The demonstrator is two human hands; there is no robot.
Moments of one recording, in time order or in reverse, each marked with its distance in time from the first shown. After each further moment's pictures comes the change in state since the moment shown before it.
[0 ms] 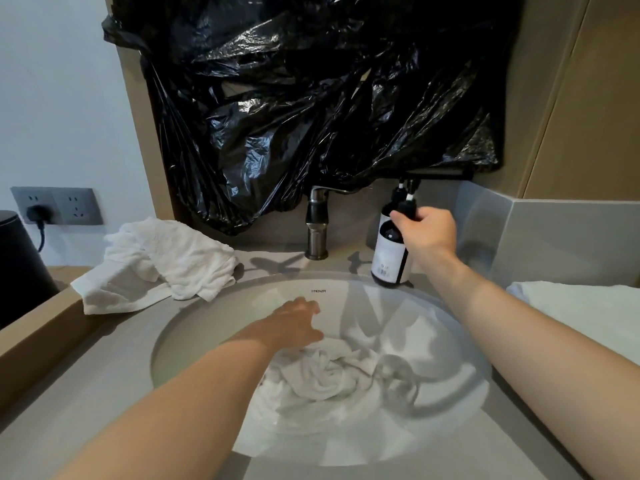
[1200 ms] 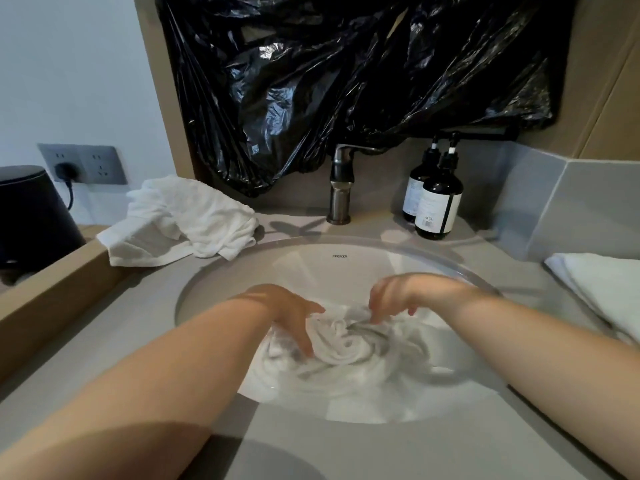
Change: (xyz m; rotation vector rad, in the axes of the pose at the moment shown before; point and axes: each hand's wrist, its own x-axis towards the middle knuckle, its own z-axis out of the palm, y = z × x) left_hand -0.014 -0.029 0.000 0.253 -0.453 -0.104; right_hand -0.070 0.041 0.053 -1.027 -1.275 0.035
